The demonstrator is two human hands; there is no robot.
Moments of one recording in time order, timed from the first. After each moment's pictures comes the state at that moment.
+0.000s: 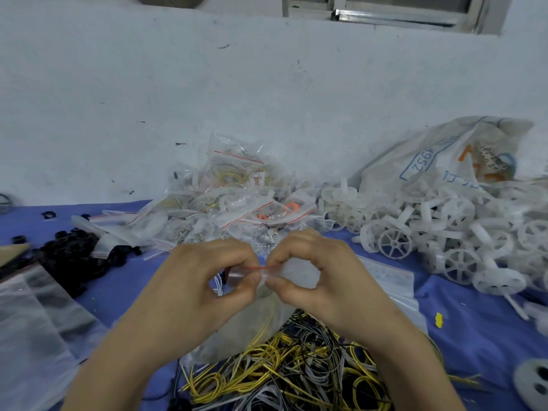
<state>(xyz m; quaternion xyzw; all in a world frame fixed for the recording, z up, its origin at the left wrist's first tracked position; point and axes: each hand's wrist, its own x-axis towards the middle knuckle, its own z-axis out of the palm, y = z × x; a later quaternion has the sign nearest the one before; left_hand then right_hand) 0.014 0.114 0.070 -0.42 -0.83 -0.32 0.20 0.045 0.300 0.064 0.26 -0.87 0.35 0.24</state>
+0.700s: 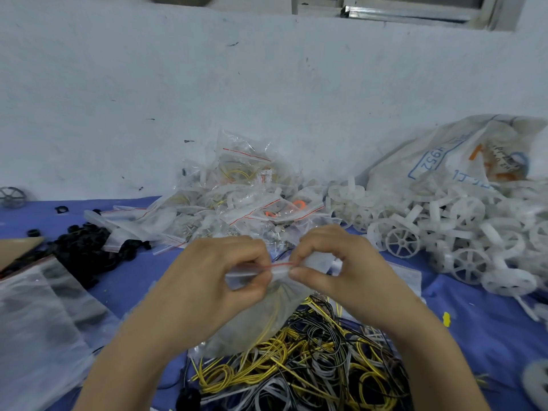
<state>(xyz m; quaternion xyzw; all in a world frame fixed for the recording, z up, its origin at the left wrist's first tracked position) 0.015 0.113 0.071 -0.43 -0.83 -0.31 0.18 0.044 0.312 0.063 0.21 -0.88 0.38 0.21</state>
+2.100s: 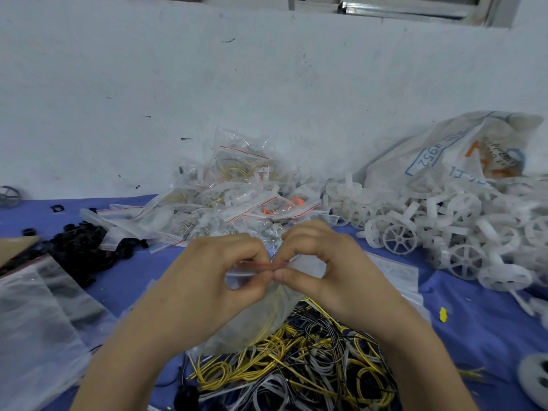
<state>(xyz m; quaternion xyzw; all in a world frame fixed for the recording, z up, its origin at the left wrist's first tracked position) 0.017 0.115 0.070 -0.43 -0.82 -0.34 0.16 0.044 0.301 0.062 0.26 -0.87 0.36 0.22</state>
